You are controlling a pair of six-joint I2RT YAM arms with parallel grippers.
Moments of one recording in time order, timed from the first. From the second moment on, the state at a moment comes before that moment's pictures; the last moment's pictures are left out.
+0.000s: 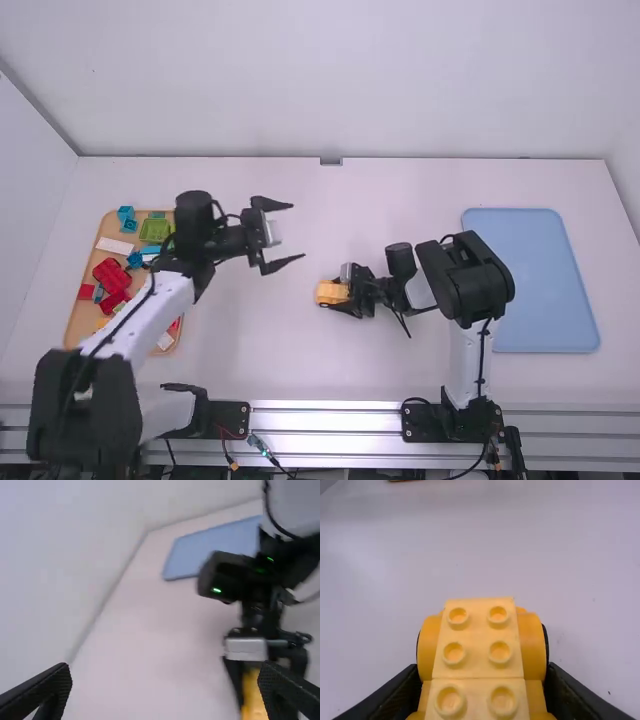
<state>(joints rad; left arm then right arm) -0.05 1.28 0.74 0.14 1.03 0.77 0.31 2.13 0.62 0.62 -1.06 -0.76</state>
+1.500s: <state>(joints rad) 0.15 1.17 0.68 -0.46 -0.49 -0.64 0.20 1.39 0.98 -0.14 -0.06 -0.47</state>
